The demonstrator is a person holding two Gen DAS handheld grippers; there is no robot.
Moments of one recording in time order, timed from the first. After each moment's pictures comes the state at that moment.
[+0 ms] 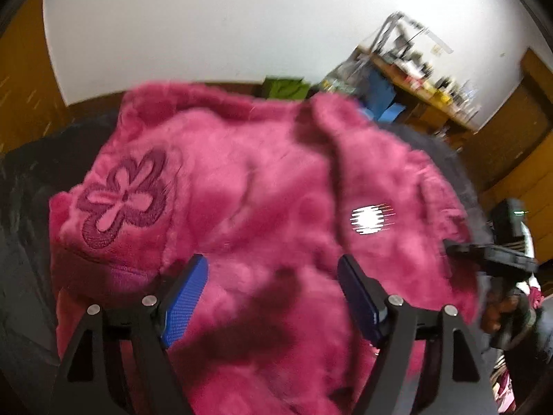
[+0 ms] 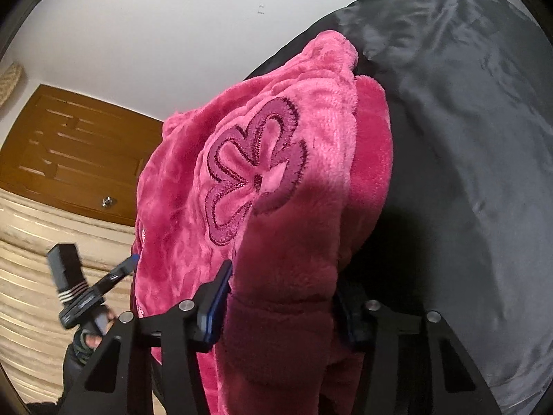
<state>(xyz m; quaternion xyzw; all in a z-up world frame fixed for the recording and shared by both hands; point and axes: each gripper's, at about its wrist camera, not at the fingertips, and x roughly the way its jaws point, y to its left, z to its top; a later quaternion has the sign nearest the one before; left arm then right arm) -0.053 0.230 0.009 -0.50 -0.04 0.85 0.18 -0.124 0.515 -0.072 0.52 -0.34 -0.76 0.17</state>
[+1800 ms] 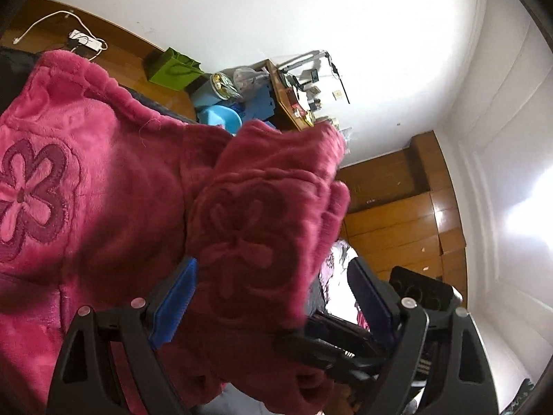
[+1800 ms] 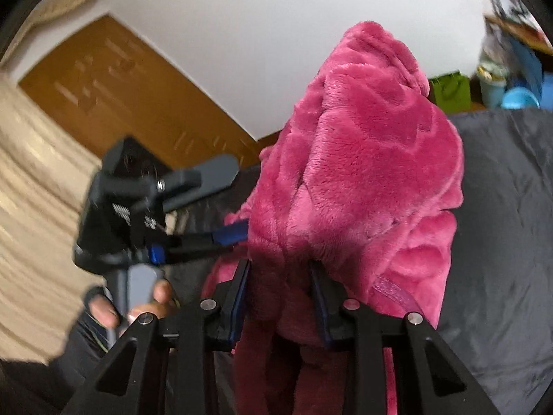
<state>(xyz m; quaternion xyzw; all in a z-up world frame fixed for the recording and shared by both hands) -0.105 0.211 0.046 -0.51 -0.33 0.69 0.38 -0.107 0.377 0.049 0.46 -0.20 -0.84 0.22</state>
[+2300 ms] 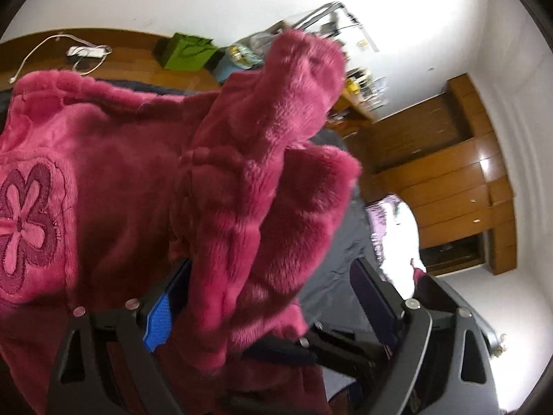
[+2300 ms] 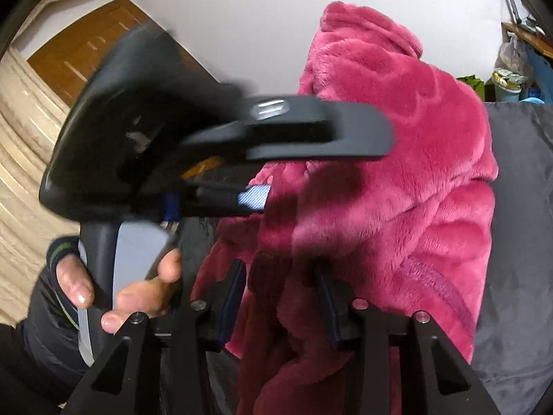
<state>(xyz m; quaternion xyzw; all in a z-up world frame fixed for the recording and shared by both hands) -0.097 0.245 0.042 -0.58 -0.20 0.71 0.34 -0.094 0.389 0.006 0.45 -0.20 -0.83 0.25</state>
